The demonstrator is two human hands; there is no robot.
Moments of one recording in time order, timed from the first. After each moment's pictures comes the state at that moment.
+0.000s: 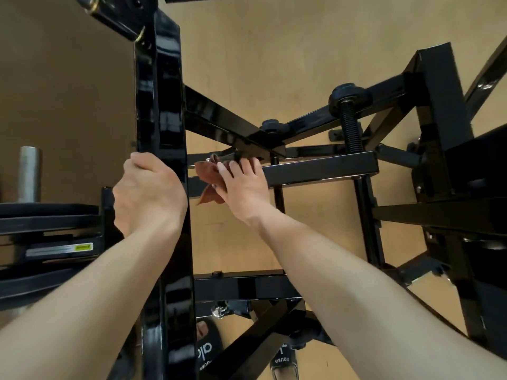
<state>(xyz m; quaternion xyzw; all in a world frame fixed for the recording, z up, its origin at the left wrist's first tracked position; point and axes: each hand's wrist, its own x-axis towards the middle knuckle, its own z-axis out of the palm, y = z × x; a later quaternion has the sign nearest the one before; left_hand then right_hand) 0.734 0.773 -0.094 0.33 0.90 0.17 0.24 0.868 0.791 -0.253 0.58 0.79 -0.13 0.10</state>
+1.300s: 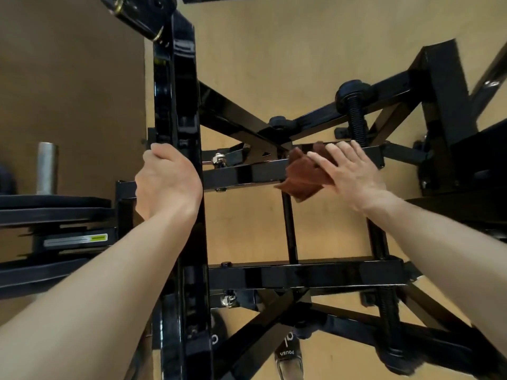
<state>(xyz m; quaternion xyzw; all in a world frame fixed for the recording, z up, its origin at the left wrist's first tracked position) 0.737 0.773 -0.081 0.32 0.88 0.19 0.29 1.058 0.776 -0.199 0.57 0.80 -0.03 0.19</state>
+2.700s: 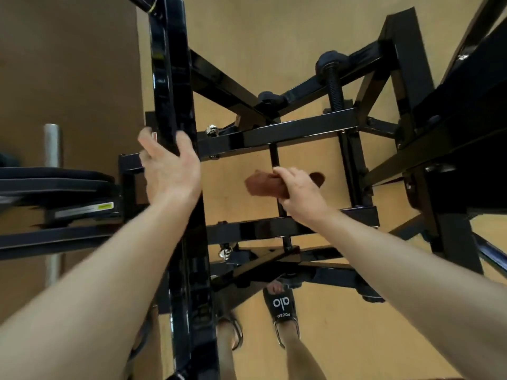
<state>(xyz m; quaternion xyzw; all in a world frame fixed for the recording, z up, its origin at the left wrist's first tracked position) 0.739 0.687 -0.057 0.38 0.84 0.20 0.34 0.962 0.646 -0.164 0.67 0.68 -0.31 -0.02</state>
